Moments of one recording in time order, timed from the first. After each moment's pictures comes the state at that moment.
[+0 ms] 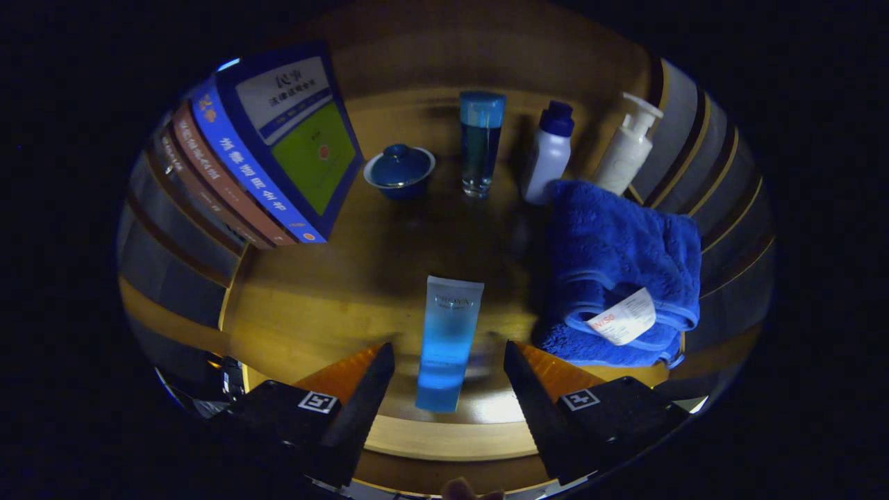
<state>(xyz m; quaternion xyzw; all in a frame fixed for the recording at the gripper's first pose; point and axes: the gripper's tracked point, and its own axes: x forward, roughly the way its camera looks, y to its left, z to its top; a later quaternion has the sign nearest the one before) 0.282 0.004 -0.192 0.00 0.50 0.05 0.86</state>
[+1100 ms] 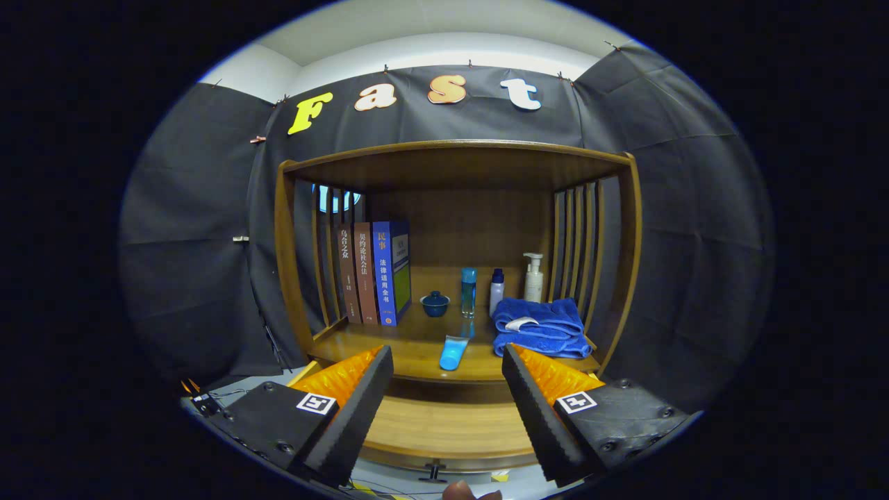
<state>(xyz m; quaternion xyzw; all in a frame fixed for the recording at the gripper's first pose) 0.059 -0.010 -0.074 0.01 0.08 0.05 1.00</state>
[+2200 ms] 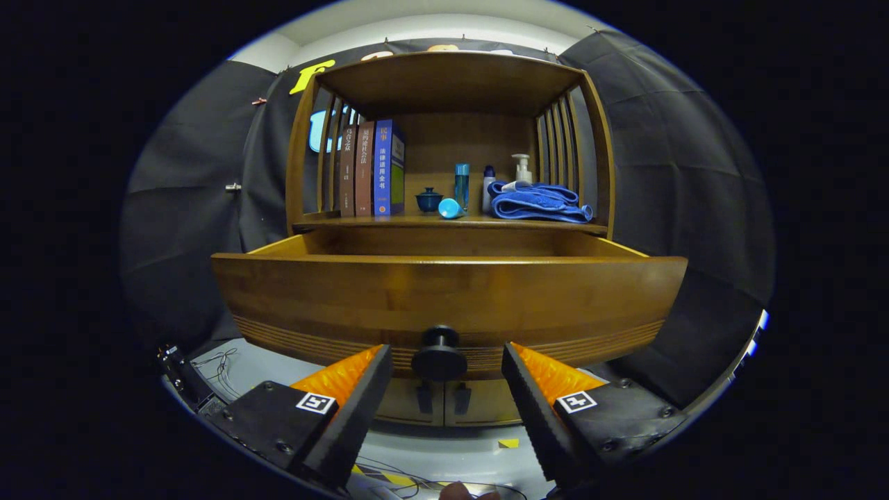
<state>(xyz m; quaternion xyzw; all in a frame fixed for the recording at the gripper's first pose) -0.007 0.003 -0.307 0.01 0.15 0.01 0.99</state>
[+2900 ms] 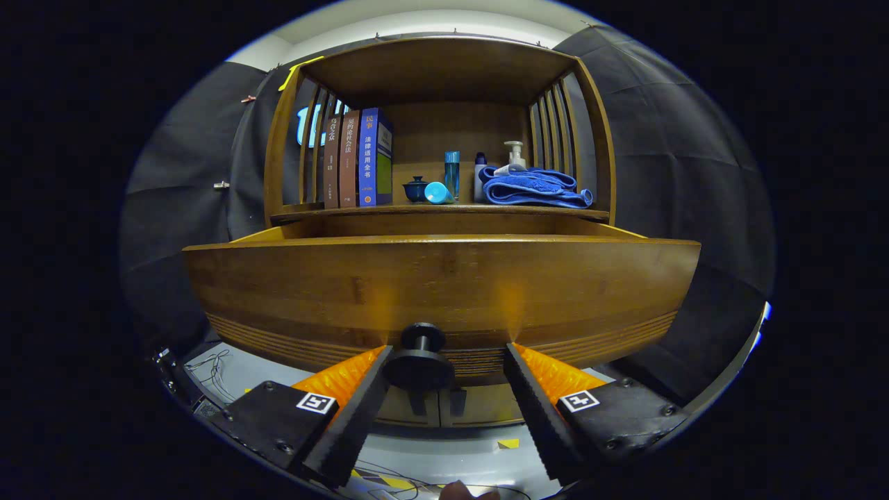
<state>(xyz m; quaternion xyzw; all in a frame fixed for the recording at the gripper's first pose) 0.016 -0.007 -0.323 0.02 0.16 0.00 0.99</state>
